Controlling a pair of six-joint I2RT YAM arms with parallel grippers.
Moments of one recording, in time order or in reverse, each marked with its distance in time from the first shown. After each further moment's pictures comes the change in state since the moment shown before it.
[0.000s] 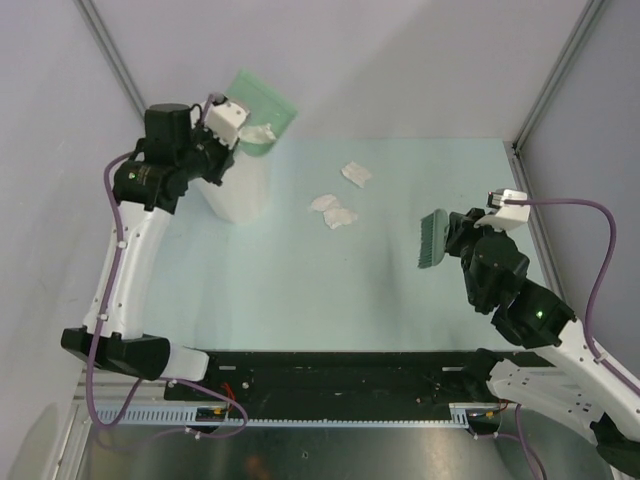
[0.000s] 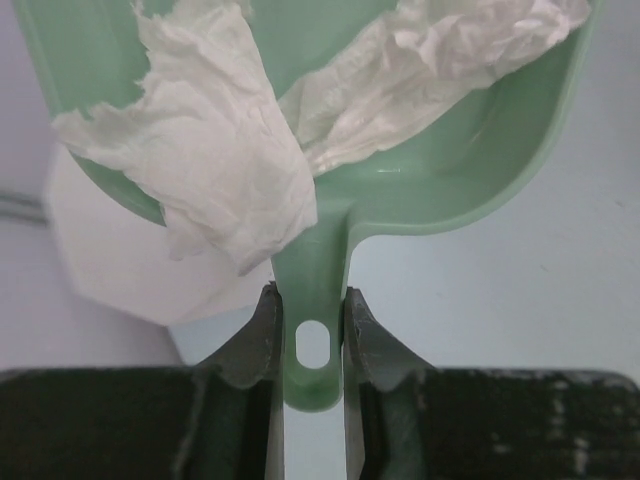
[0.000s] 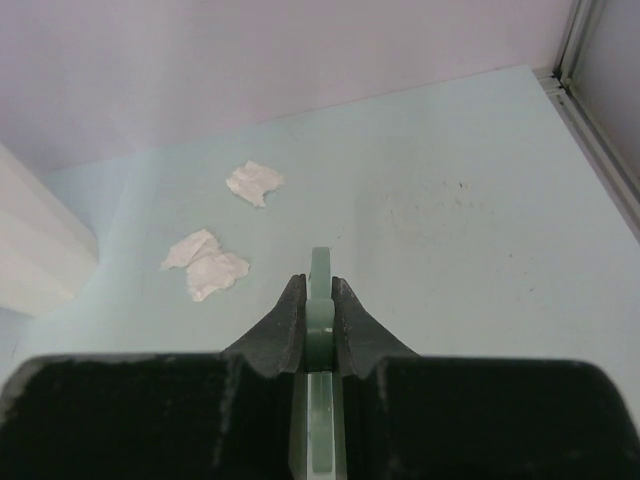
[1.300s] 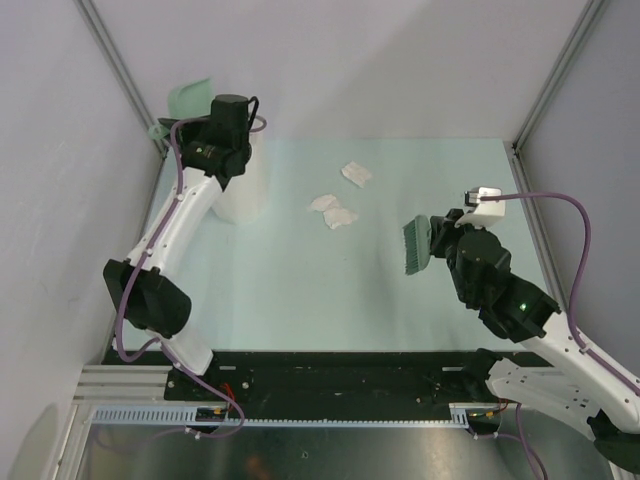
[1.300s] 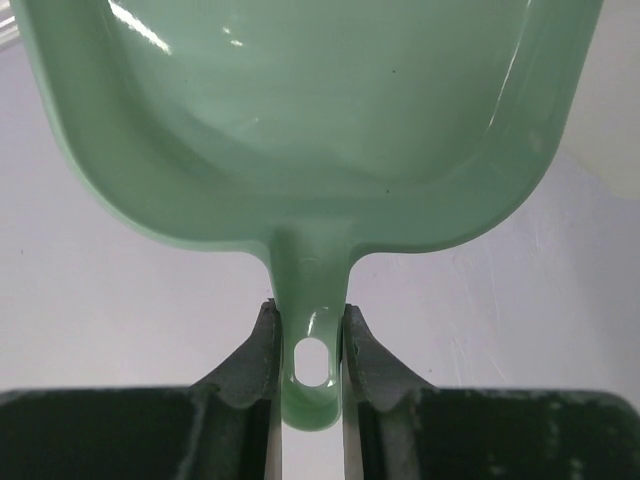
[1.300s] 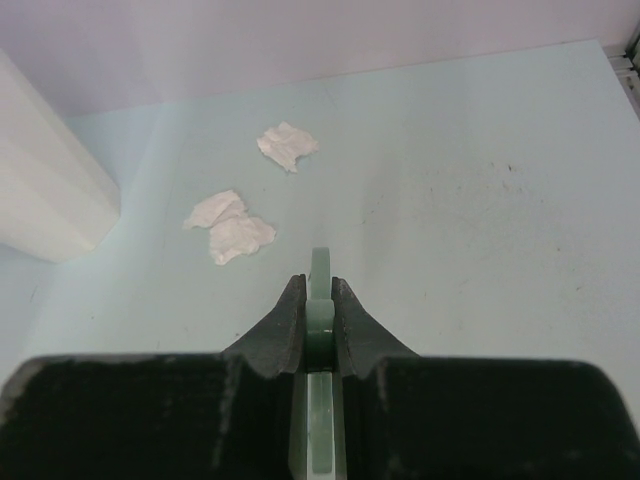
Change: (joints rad) left arm -0.101 0.283 0.024 0.303 -1.281 0.955; right arm -0.002 0.055 -0.035 0.035 -0.123 0.003
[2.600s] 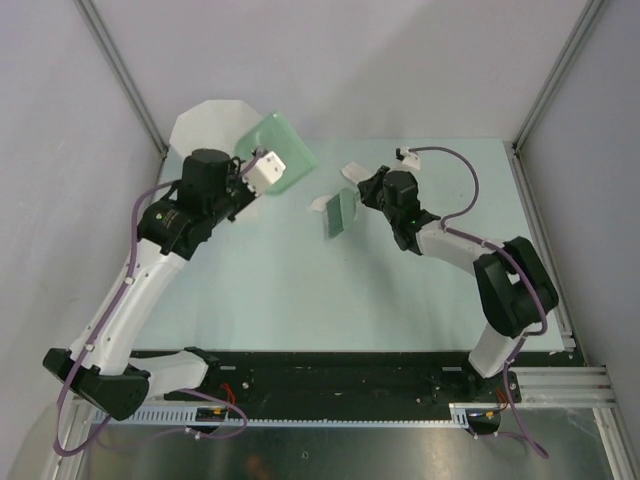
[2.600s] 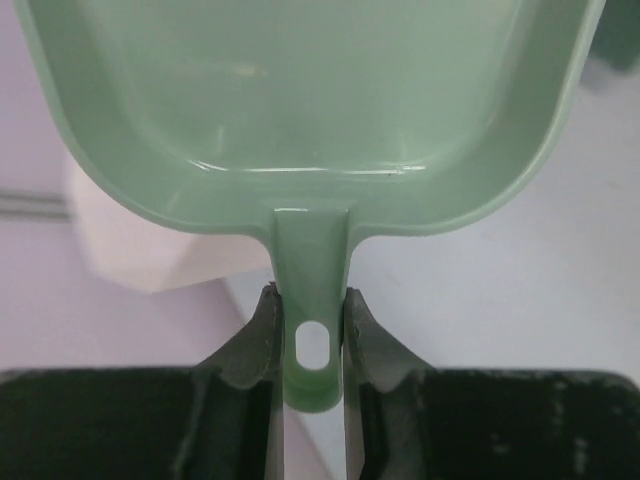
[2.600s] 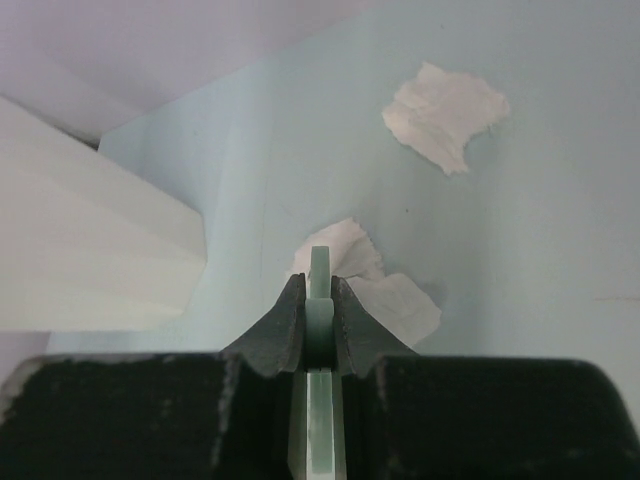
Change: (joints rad) left arm -0.147 -0.473 -0.297 -0.172 0.872 -0.757; right arm -0.289 0.927 0.138 0.740 -0.522 0.293
